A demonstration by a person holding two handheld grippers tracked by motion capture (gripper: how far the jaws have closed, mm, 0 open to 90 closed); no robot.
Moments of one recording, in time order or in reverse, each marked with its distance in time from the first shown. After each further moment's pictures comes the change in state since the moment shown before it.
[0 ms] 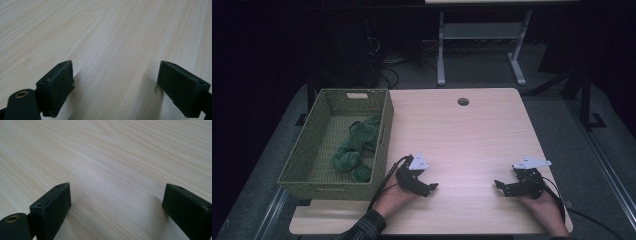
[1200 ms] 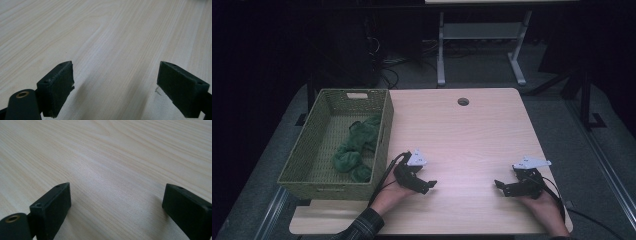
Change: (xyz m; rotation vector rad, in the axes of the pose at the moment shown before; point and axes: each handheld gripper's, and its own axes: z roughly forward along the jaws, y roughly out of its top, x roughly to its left) left arm 0.002 0.012 -0.015 0.012 0.003 -0.037; right arm 0.000 0.000 0.000 0.000 0.000 0.001
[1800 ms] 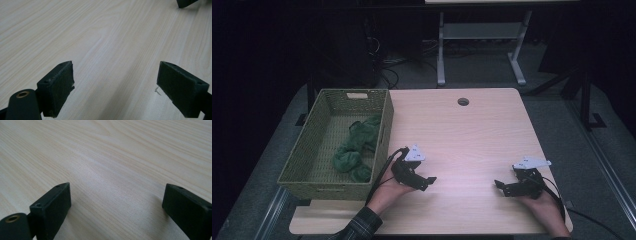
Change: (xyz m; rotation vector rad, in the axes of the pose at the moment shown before) left arm 0.000 0.015 -0.019 -0.012 0.005 -0.003; right arm 0.000 0.000 0.000 0.003 0.001 0.000
